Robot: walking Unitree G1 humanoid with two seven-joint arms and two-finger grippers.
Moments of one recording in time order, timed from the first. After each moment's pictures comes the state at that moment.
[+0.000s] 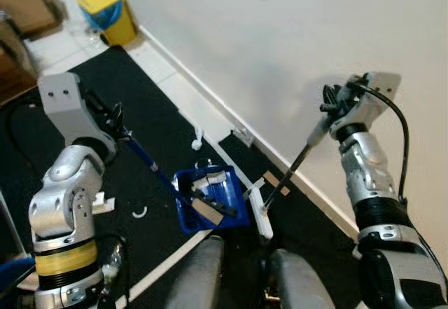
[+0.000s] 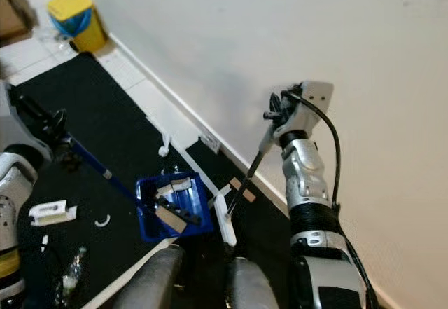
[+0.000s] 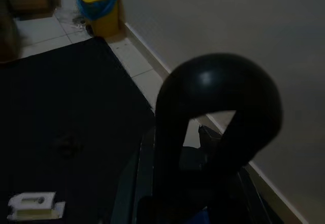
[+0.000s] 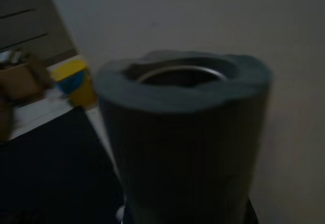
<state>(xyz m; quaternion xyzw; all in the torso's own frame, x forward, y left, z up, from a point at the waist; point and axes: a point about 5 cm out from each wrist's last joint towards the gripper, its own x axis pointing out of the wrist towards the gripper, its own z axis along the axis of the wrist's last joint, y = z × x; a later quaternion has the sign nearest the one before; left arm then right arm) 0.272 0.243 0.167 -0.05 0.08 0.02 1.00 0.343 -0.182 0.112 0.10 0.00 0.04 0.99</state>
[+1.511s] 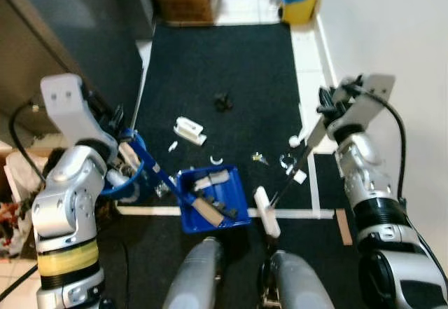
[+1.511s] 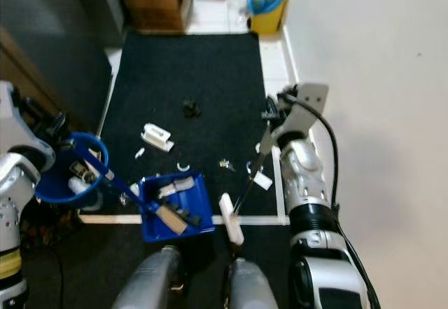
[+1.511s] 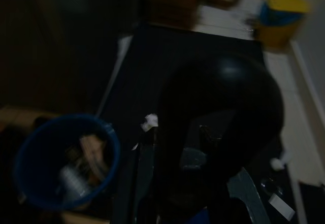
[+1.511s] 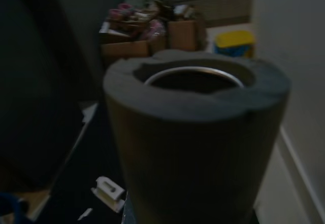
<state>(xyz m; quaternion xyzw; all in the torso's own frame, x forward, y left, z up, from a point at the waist) 0.272 0.245 0.164 -0.05 0.08 0.03 0.99 0.344 -0.182 0.113 0.11 0.00 0.05 0.99</state>
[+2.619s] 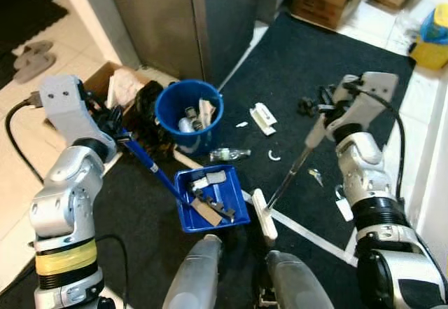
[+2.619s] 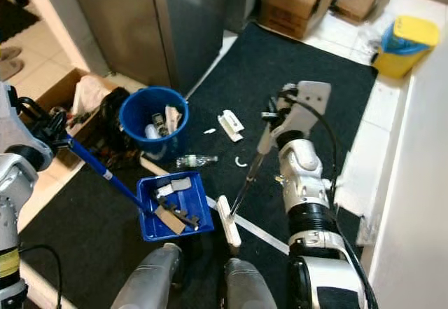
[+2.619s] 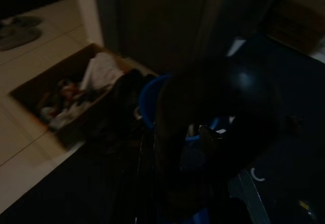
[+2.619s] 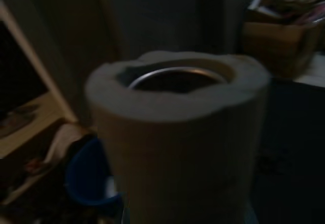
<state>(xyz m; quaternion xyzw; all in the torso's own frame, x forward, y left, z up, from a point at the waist) 0.272 0.242 0.163 -0.05 0.09 0.03 0.99 0.343 -0.178 0.111 0.10 0.00 0.05 0.99</state>
